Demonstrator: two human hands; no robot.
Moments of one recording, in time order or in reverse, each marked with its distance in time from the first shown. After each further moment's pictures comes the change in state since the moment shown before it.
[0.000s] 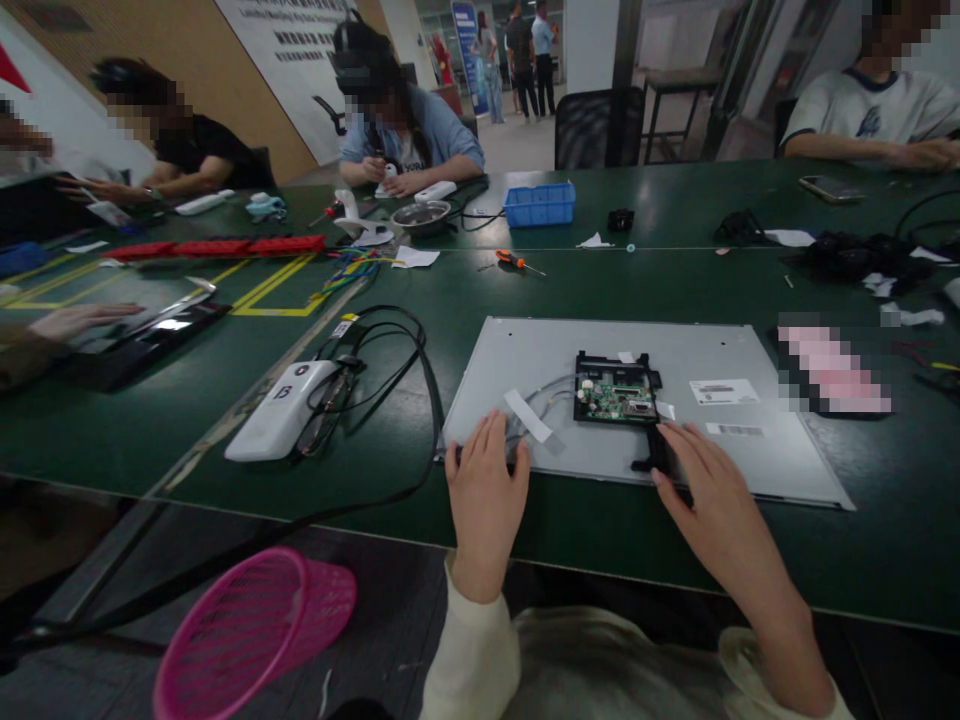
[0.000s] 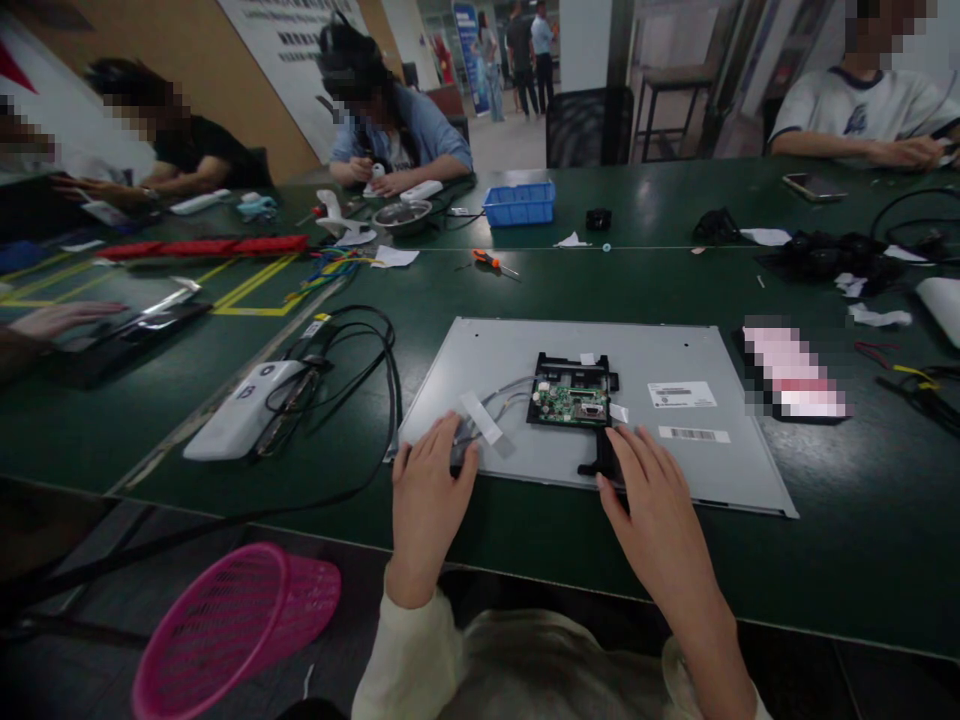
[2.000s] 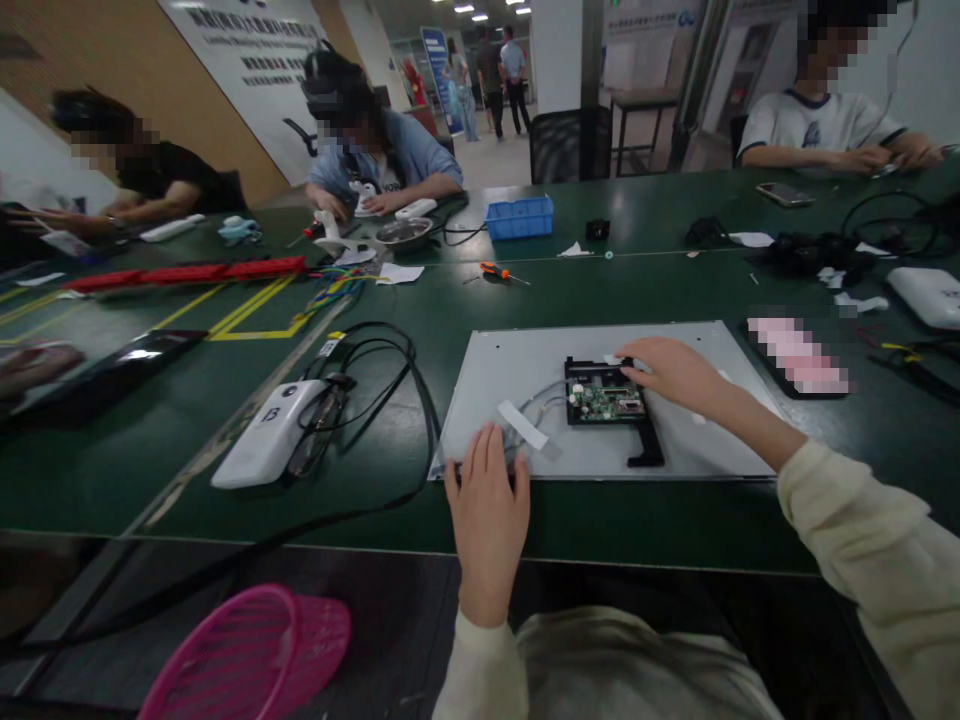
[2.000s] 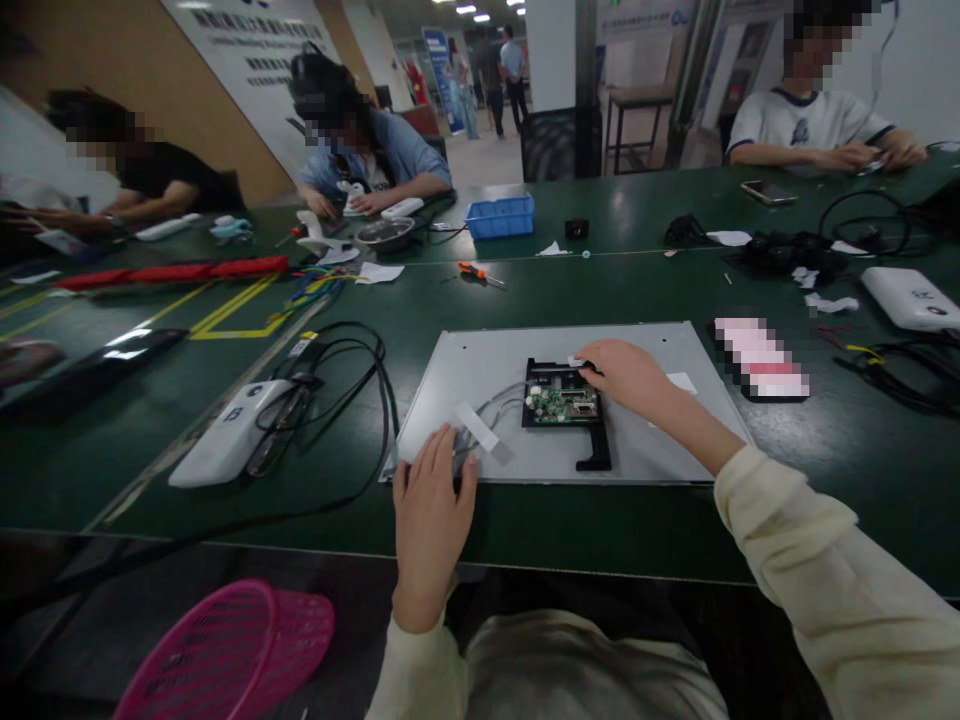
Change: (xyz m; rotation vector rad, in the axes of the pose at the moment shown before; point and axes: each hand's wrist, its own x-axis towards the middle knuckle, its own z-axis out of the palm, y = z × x) left_hand -0.016 -0.002 0.001 0.096 0.005 0.059; right_hand 0.146 0.035 -0.025 -0.178 -0.215 -0.272
